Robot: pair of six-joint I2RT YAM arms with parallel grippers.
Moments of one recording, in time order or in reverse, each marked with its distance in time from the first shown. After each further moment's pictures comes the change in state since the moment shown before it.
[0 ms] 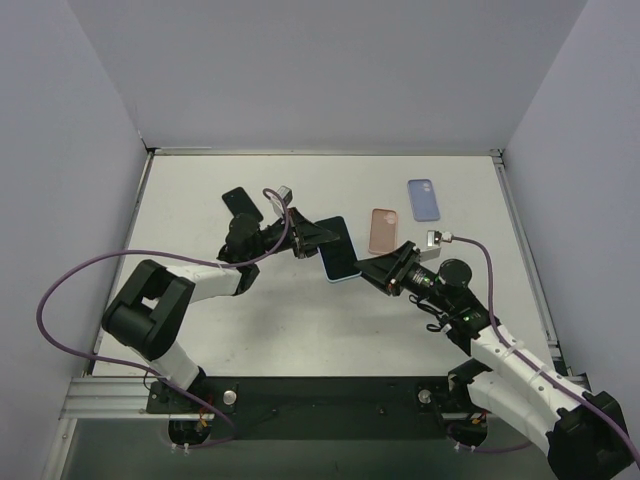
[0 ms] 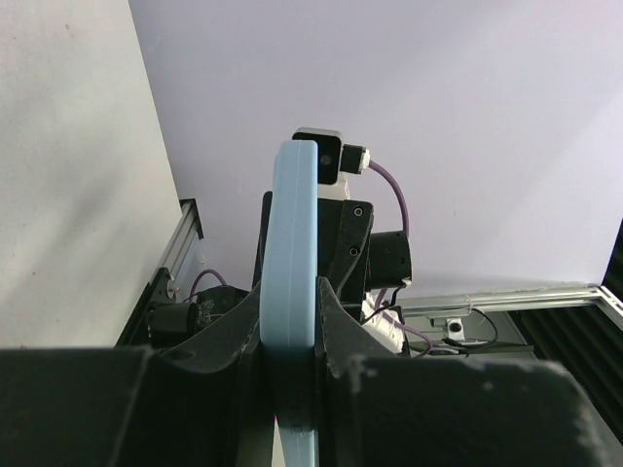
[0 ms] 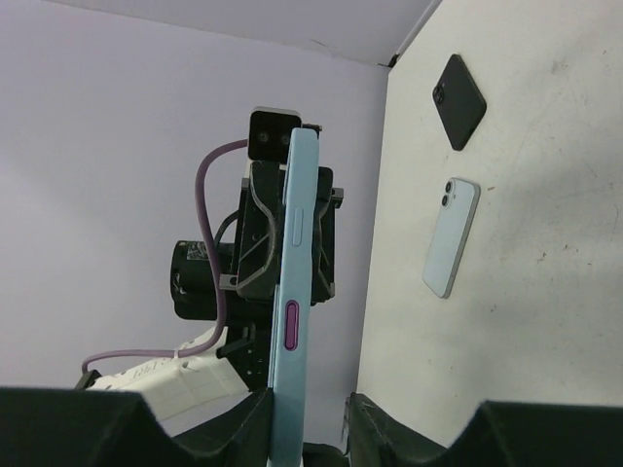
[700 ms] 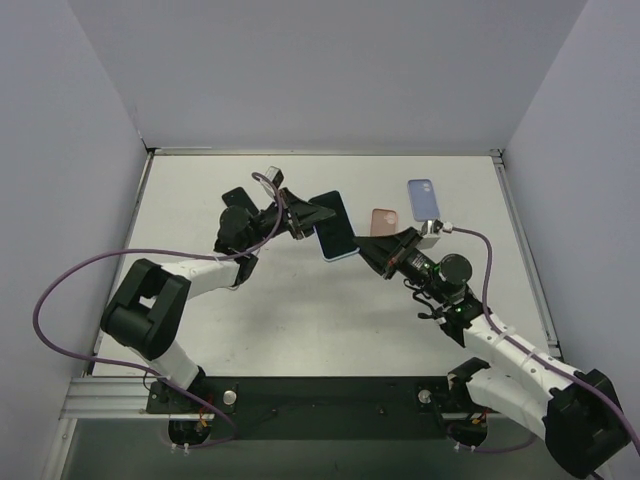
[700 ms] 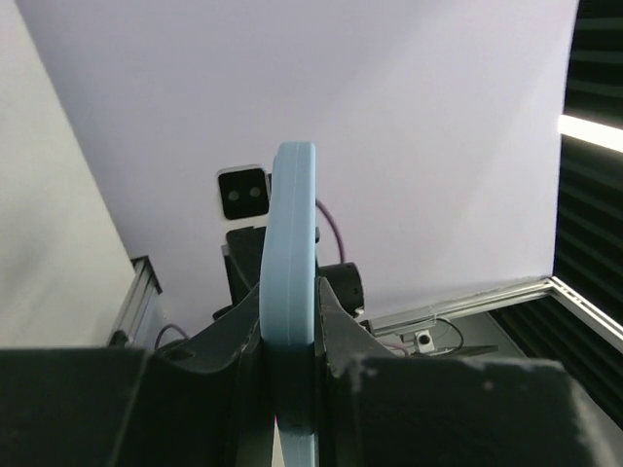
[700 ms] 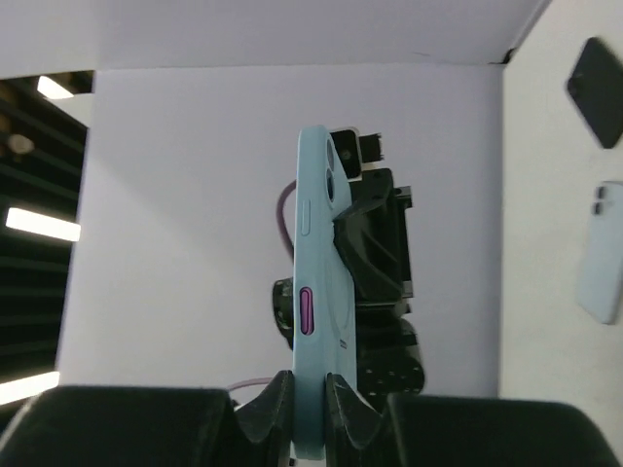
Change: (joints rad) left arm 0.025 -0.002 0.057 0.105 -0.036 -0.073; right arm 0.039 0.088 0.040 0.214 0.074 0.242
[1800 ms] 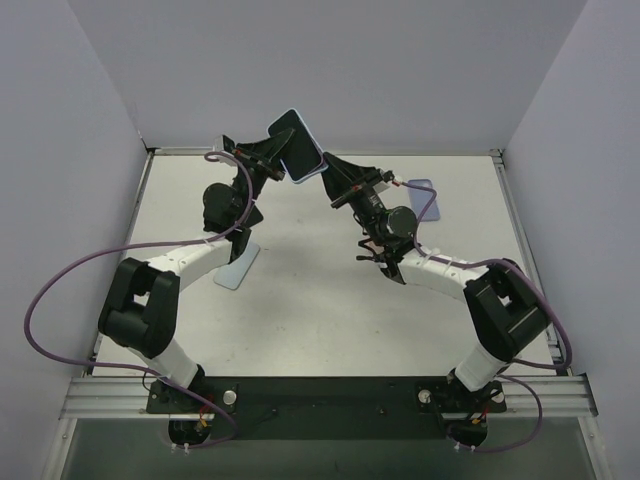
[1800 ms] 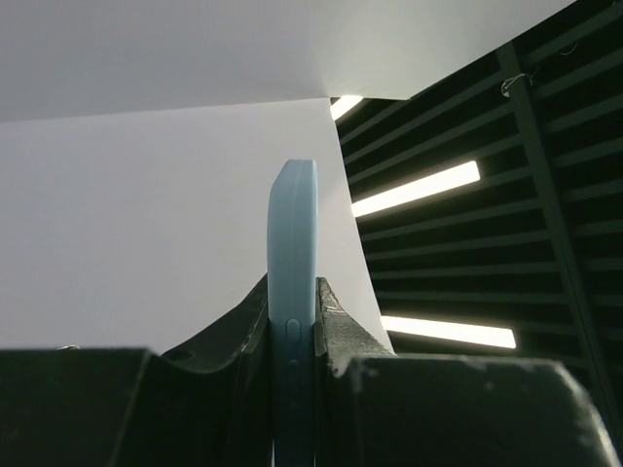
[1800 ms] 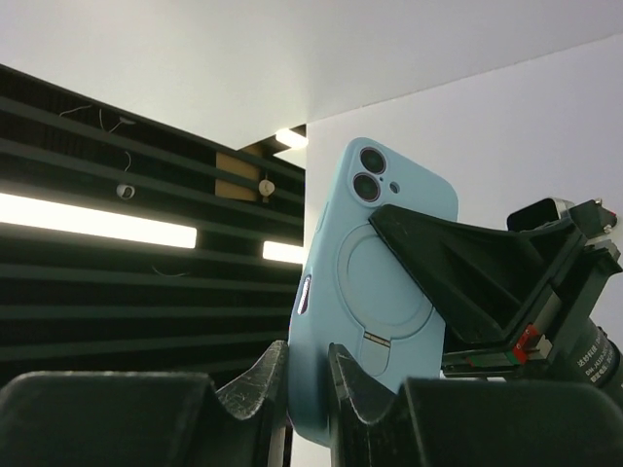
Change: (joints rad) left arm 0.077 -0.002 0.225 0.033 -0.567 -0.203; right arm 0.125 0.715 0.518 0.629 0.330 0.475
